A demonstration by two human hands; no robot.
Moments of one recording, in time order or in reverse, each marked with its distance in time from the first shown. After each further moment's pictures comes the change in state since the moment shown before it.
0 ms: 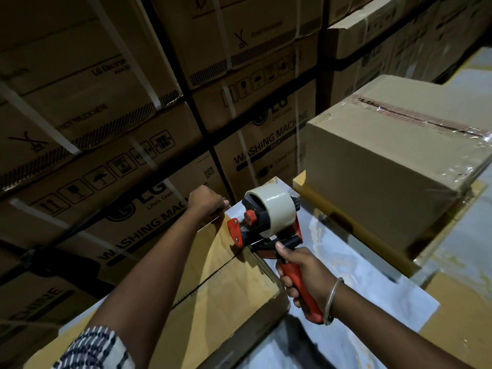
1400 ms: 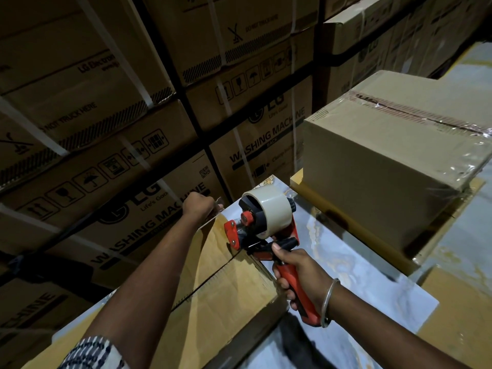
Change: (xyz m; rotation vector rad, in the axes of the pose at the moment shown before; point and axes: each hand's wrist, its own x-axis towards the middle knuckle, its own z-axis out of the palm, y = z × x) left_hand 0.025 -0.021 0.021 -0.289 -0.014 -0.125; right_hand 0.007 -0.002 0.001 0.014 -0.003 0.062
